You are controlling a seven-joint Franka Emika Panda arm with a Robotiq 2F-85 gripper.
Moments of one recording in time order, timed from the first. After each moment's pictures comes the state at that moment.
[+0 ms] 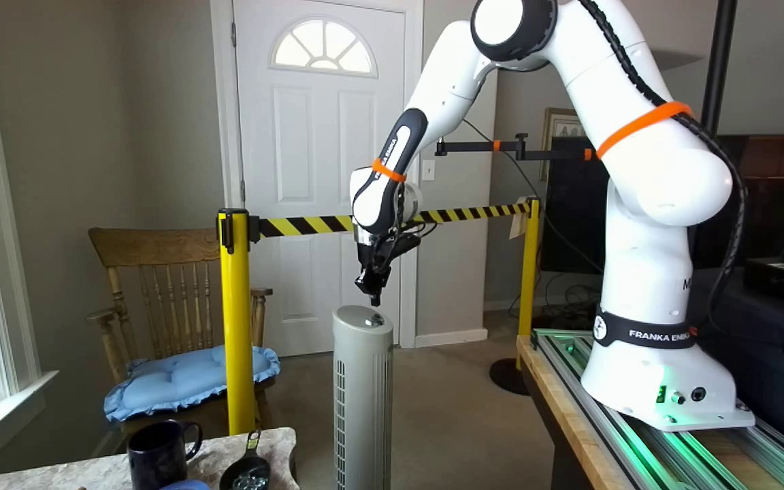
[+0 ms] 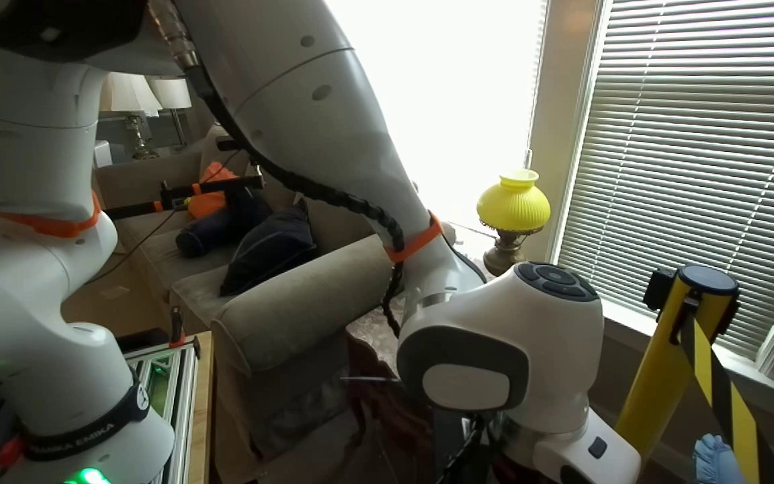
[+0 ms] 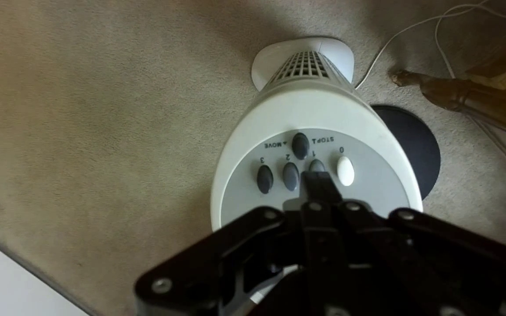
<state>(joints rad) -0.30 0.45 -0.27 -2.18 -0.04 2.64 -0.04</state>
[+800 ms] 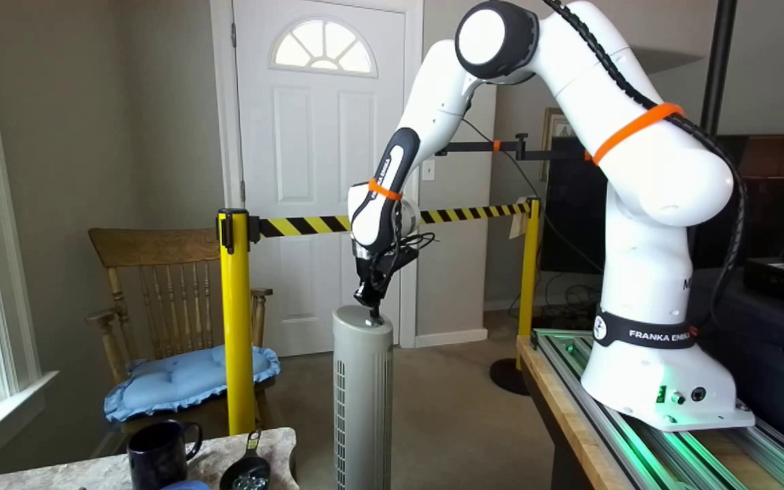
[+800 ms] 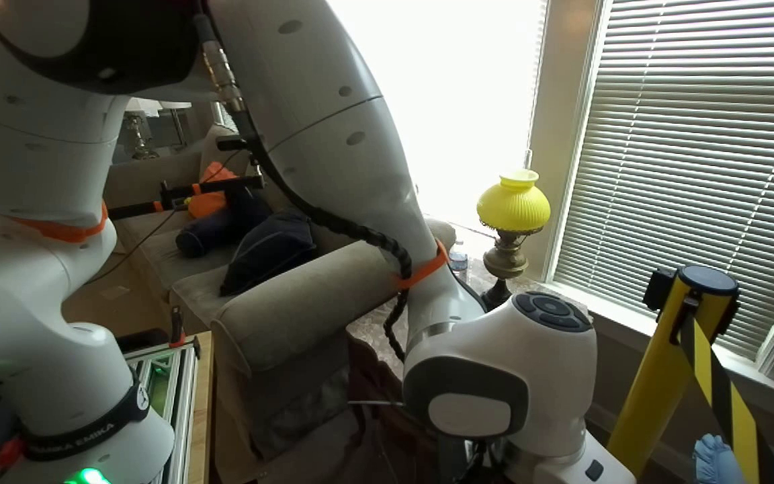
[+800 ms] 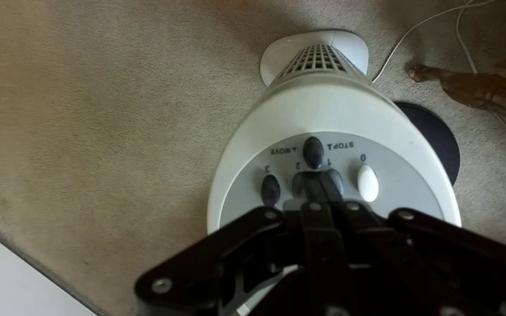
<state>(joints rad) -0.29 0.54 -0.28 -2.14 -0.04 2.71 -0.01</state>
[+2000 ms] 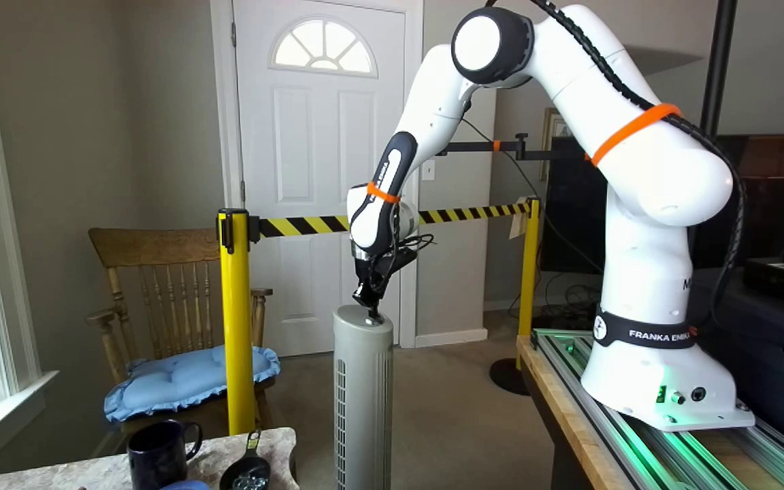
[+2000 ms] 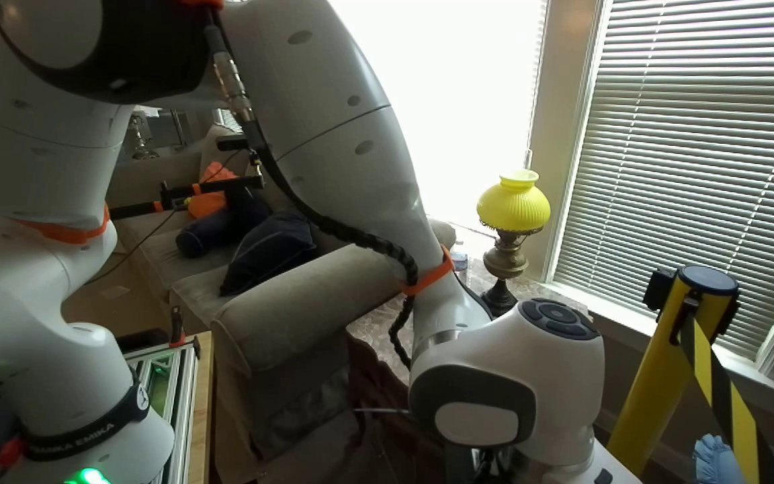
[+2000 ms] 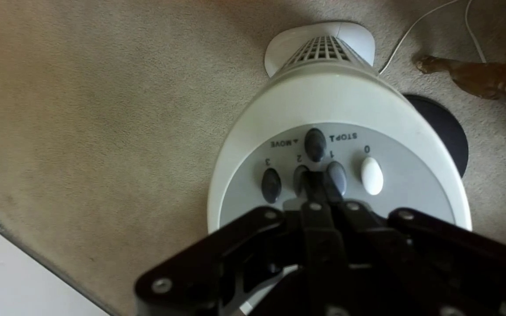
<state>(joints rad) -0.29 0.57 -0.28 -2.11 -0.04 2.72 -0.01</state>
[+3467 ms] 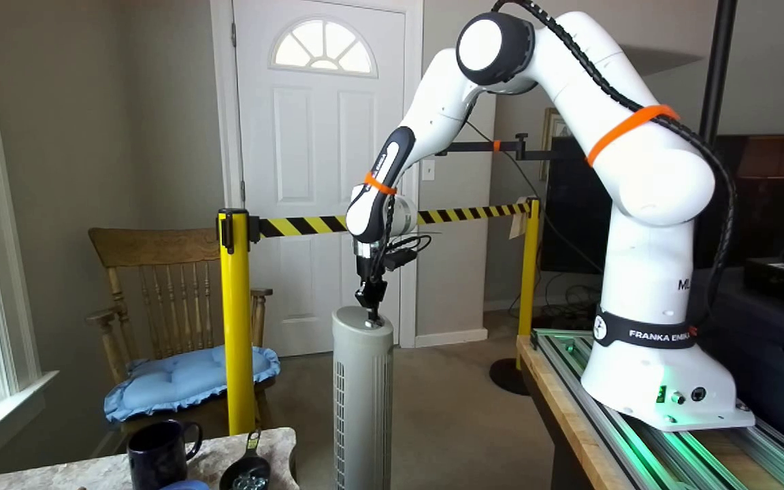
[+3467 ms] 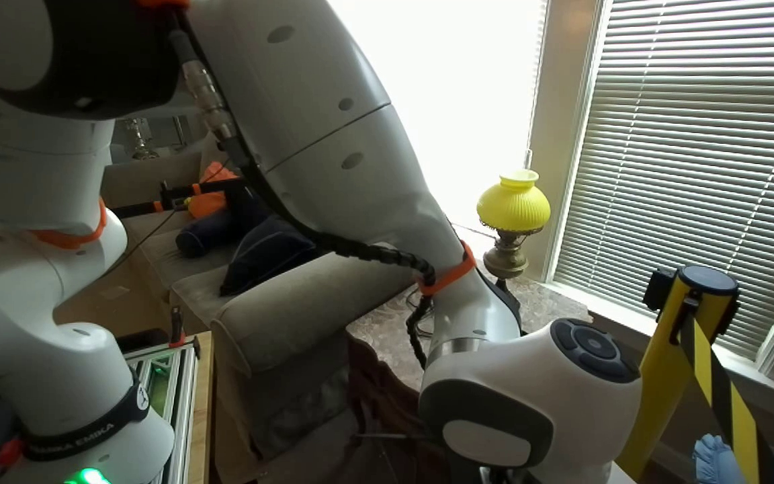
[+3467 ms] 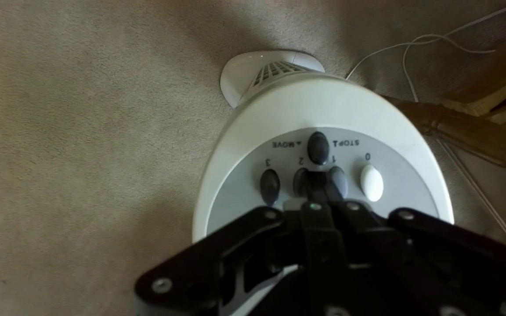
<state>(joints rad) -0.47 0.57 -0.12 -2.06 0.06 2.60 -0.27</state>
